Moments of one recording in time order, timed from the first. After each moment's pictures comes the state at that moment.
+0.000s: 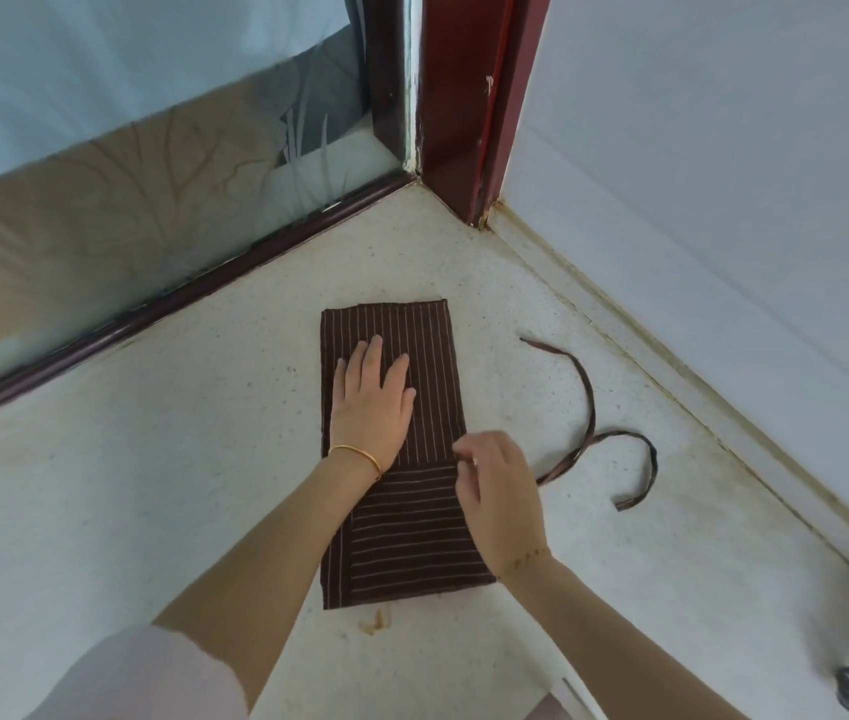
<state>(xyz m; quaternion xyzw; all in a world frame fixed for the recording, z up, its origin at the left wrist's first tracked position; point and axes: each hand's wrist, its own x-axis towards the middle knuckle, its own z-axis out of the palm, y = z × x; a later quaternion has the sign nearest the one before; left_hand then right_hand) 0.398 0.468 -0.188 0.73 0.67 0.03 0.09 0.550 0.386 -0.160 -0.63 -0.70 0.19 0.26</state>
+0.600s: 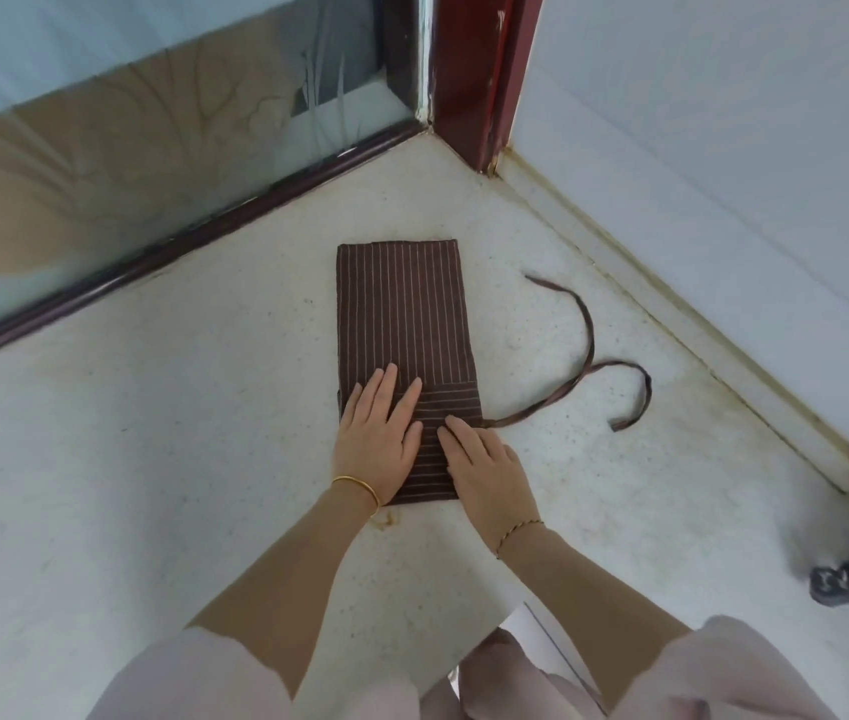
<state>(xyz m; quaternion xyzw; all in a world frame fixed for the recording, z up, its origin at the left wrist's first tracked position) 0.390 0.351 -0.219 0.75 0.65 0.01 0.10 0.556 0.318 -0.209 -0.55 -0.83 0.10 0.05</state>
